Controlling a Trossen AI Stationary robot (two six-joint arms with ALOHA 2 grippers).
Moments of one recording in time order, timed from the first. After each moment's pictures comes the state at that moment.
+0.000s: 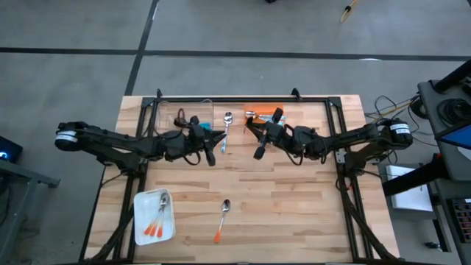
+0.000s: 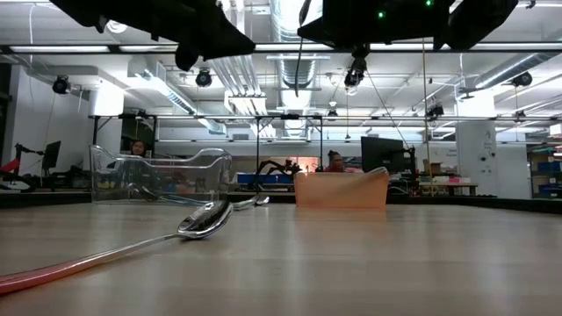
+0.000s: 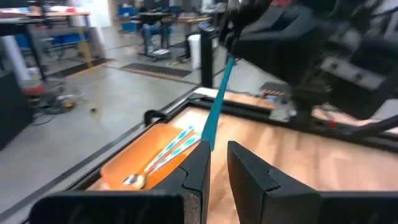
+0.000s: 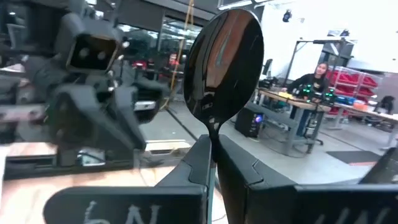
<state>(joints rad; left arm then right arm) -0.03 1.21 0.66 0.44 -0.47 -0.09 -0.03 1.45 0.74 0.89 0.39 -0.25</state>
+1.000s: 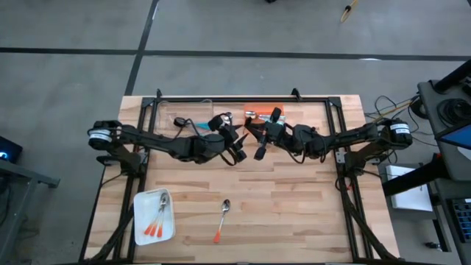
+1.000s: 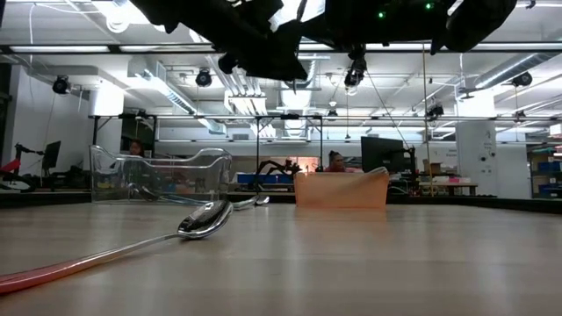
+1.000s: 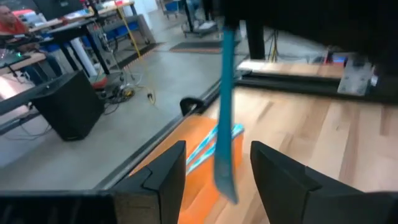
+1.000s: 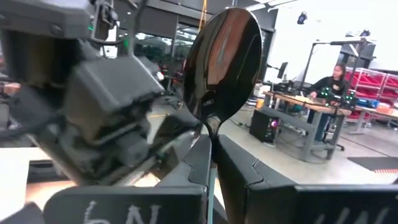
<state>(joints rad) -0.03 1.63 1.02 0.33 -0.70 0.02 -0.06 1.46 0.74 0.91 0.30 -0.22</state>
